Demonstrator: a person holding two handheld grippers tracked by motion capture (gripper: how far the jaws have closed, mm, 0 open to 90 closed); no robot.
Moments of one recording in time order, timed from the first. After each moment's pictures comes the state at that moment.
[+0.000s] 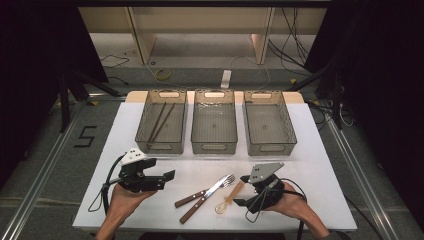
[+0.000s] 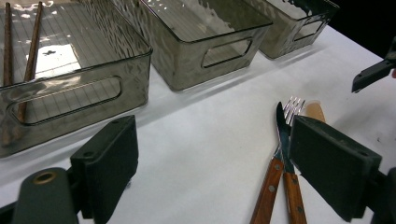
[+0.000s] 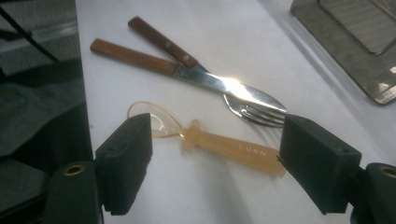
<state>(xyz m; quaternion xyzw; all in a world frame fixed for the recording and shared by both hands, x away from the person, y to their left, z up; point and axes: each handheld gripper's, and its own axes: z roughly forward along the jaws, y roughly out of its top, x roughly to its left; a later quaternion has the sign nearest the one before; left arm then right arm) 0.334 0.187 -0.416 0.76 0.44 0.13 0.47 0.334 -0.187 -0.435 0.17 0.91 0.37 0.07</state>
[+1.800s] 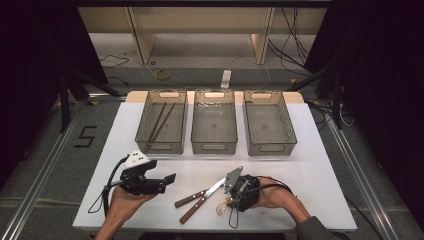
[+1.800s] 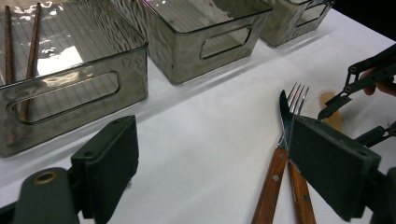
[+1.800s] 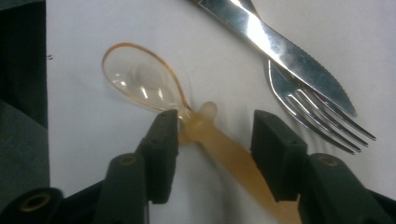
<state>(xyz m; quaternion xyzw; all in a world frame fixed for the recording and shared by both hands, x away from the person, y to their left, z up) 0.329 0.182 -0.418 0.77 0.43 0.15 0.45 0.352 -0.134 -0.464 0.05 0.98 0.20 0.05</state>
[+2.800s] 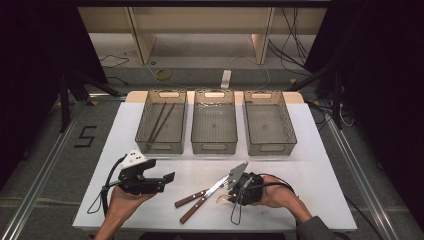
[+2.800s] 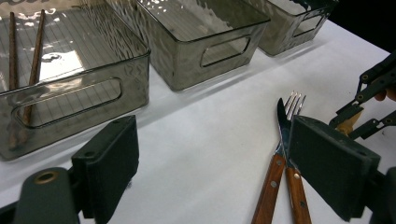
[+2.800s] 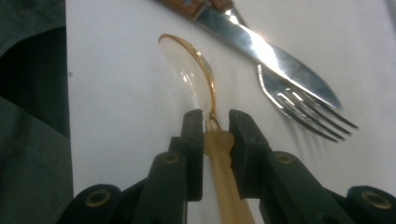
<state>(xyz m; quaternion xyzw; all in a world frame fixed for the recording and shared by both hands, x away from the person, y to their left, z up) 0.329 0.185 -0.416 0.76 0.43 0.15 0.46 0.355 -0.143 -0.454 0.07 0.97 0.23 0.04</state>
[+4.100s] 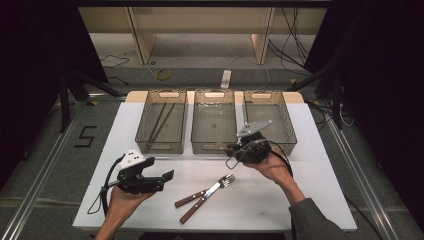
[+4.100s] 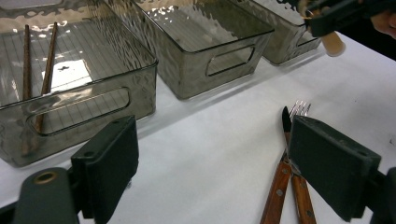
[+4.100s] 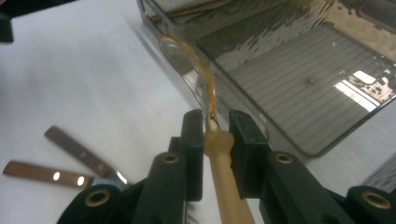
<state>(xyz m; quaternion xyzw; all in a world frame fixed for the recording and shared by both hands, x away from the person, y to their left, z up) 0.328 0.187 -0.414 0.75 0.43 0.16 0.47 0.416 -0.155 -0.390 0.26 0.87 0.40 0.11</state>
